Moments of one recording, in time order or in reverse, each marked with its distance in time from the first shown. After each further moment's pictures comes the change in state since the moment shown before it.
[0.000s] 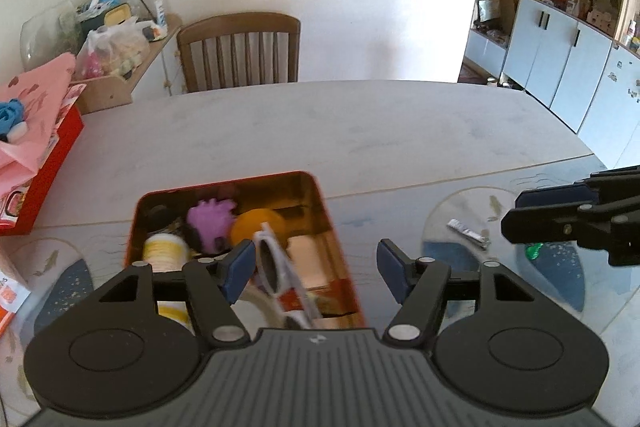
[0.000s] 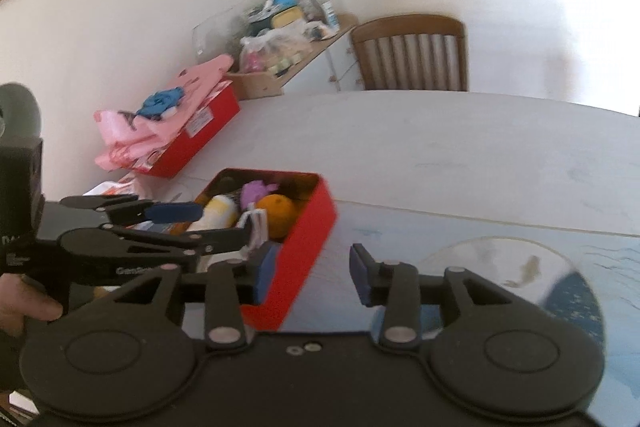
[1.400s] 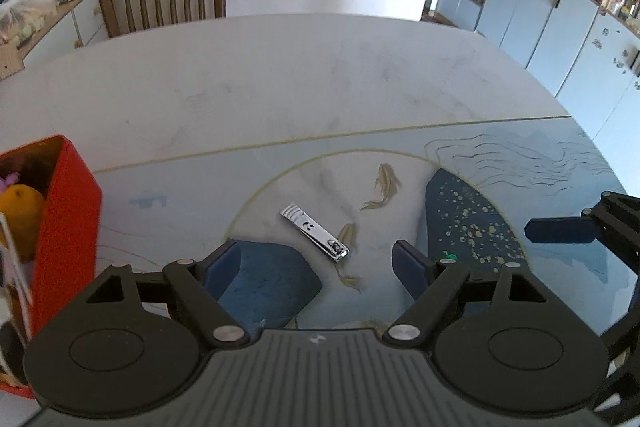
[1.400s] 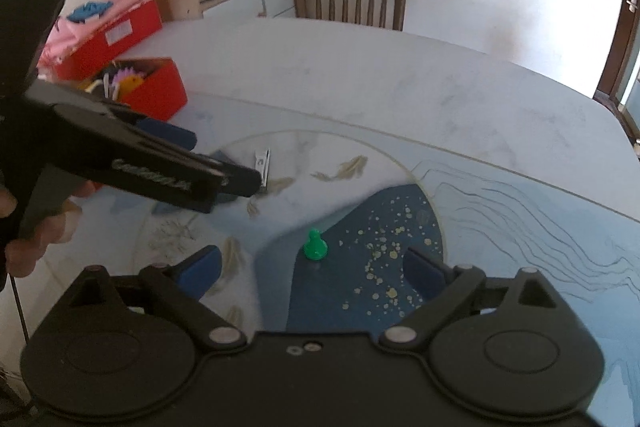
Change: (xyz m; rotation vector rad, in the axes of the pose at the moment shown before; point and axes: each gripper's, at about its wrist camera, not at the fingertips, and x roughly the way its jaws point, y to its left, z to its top) left arm 0.118 -0.160 -0.004 -0.007 0.152 -0.071; right arm -0.008 -0.124 -0.074 -0.168 0.139 -0.179
